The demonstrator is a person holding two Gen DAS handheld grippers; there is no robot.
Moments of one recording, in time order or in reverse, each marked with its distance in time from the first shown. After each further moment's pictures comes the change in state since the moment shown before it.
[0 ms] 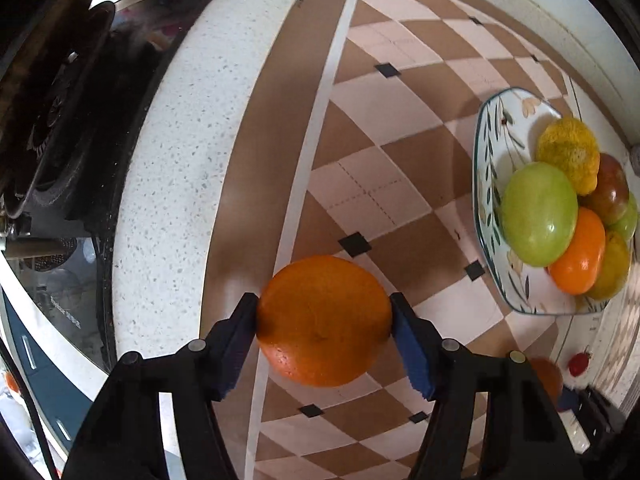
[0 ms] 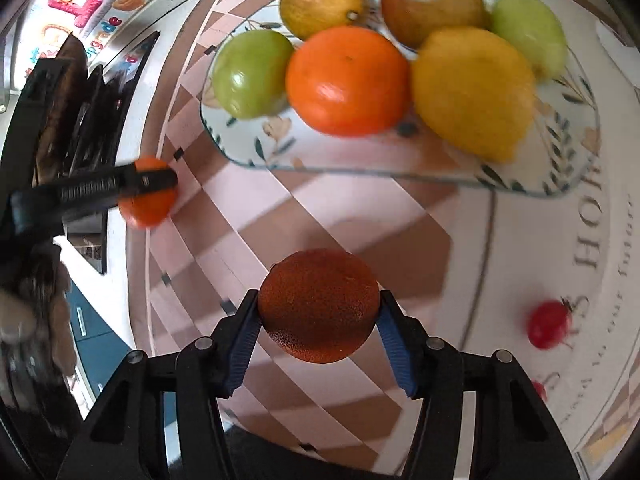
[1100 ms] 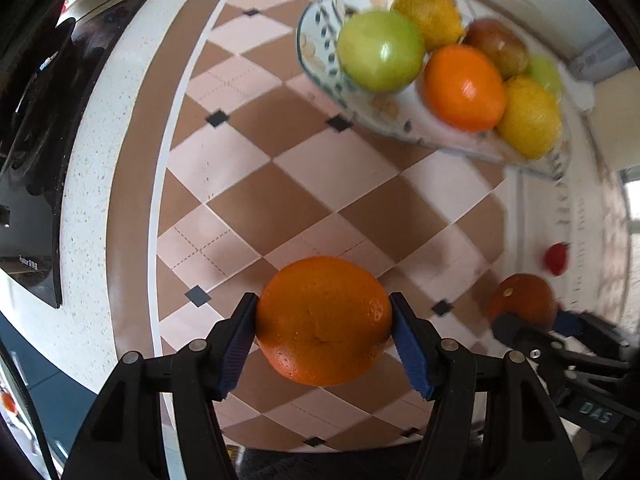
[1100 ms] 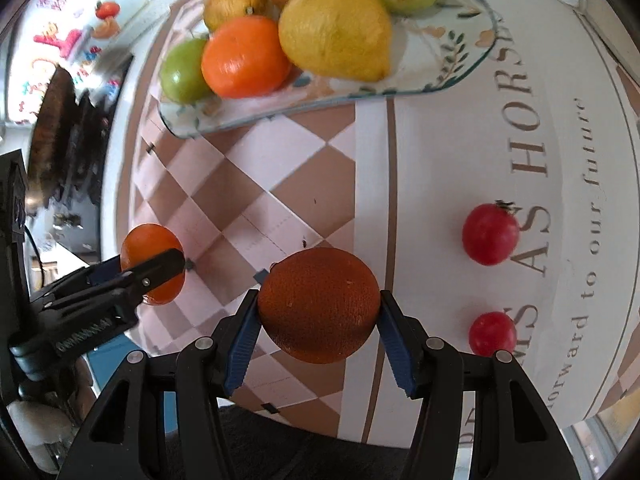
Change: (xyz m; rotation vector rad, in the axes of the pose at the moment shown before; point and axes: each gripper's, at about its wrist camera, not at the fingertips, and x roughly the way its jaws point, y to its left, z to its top) left arm -0.018 -0.076 -0.087 0.147 -0.006 -0.095; right arm -0.027 -0.061 -0.051 0.122 -0.038 0.048
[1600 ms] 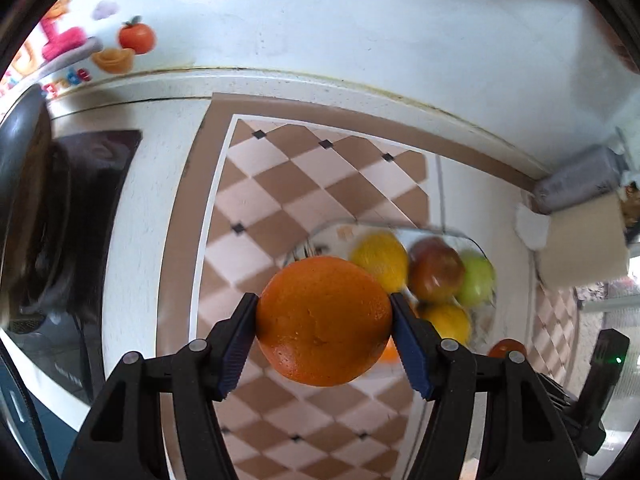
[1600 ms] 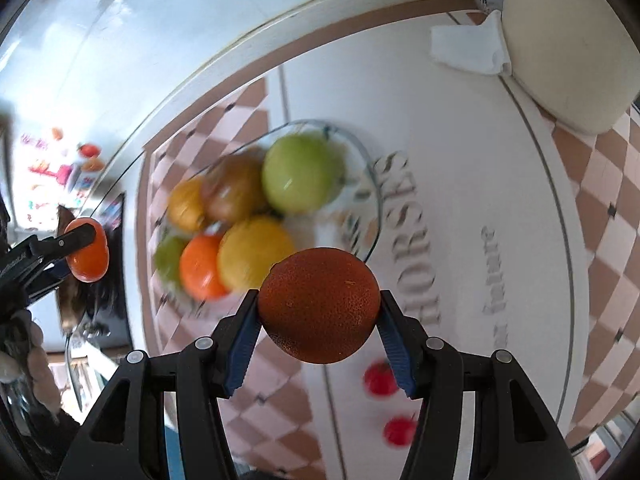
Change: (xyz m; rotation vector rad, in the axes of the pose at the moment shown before) left arm -0.084 -0.006 0.159 -0.009 -0.159 -0.061; right arm -0.082 -0.076 0.084 0.185 -0.213 0.029
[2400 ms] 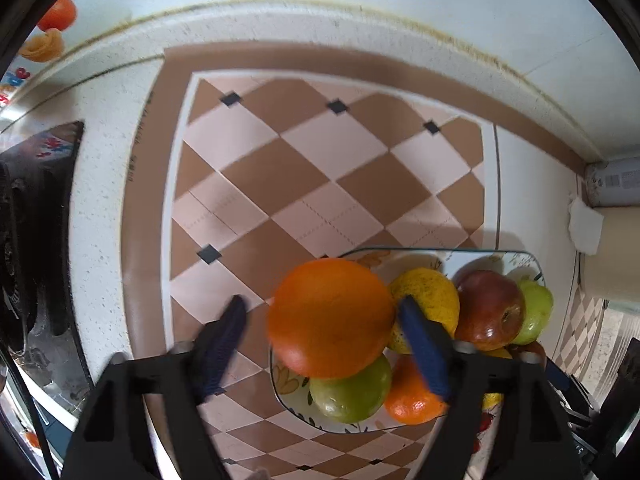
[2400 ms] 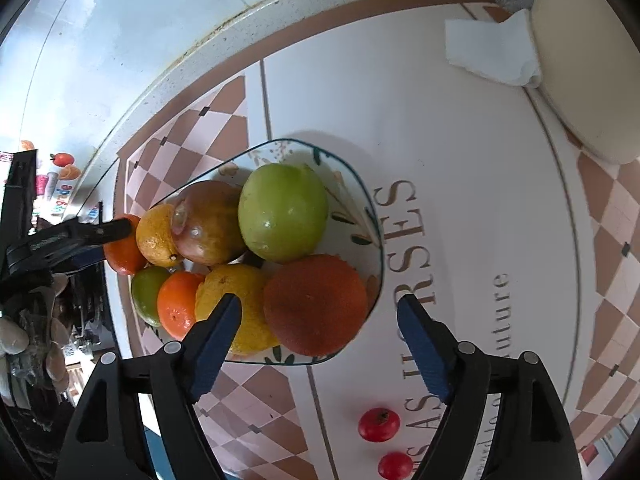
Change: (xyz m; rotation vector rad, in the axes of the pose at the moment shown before) left arm 0.086 0.008 0.041 0.003 0.193 0.049; right arm 0.037 0.011 0.040 0.011 0.058 -0.051
